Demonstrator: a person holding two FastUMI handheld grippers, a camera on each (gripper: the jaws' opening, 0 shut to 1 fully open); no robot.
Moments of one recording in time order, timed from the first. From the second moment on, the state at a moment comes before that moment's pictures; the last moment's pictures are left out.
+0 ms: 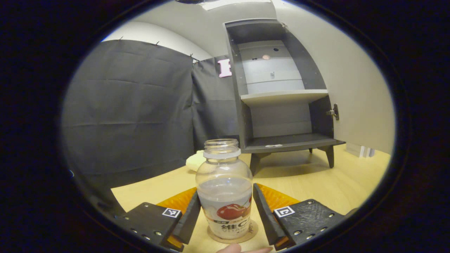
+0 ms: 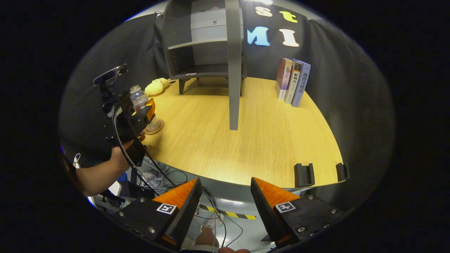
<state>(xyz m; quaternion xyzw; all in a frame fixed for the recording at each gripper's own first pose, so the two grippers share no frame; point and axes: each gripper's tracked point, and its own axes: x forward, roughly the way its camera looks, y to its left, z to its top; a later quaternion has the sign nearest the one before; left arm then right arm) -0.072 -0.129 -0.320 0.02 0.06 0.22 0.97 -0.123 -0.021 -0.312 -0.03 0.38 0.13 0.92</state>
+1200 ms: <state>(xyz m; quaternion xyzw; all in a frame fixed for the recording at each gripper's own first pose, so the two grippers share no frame) -0.075 -0.125 -0.189 0.05 -0.03 0.21 0.98 -0.108 -0.024 -0.292 0.01 0.34 0.11 0.93</state>
